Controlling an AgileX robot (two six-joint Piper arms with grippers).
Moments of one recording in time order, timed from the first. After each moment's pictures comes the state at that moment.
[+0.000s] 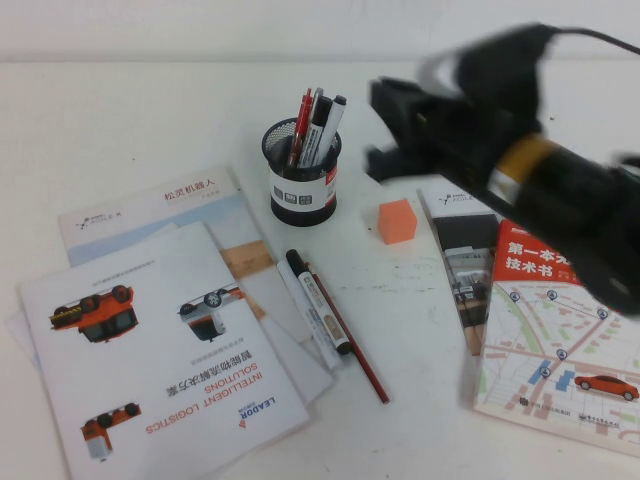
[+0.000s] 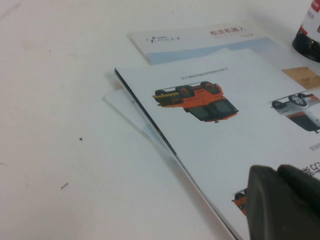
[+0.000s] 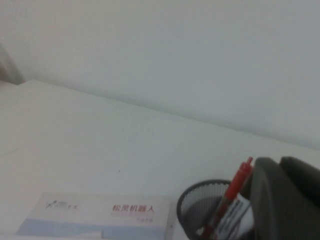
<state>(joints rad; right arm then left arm) 0.55 1.58 -0.99 -0.23 -0.47 0.27 -0.13 -0.01 0.02 0.00 0.39 -0.13</state>
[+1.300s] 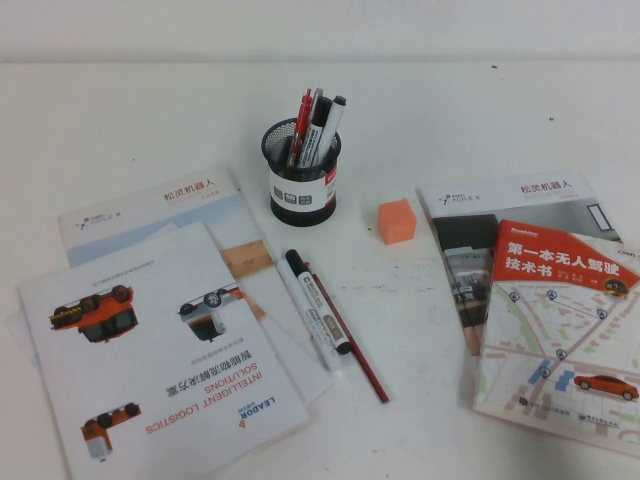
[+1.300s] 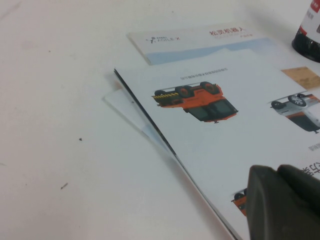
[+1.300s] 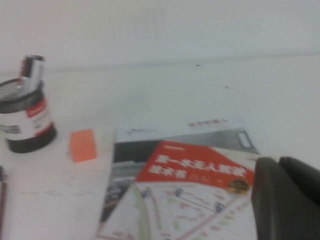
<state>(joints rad) 0.13 0.23 -0.12 -0.04 0.10 0.16 -0.13 -0.01 0.02 0.00 0.39 -0.13</state>
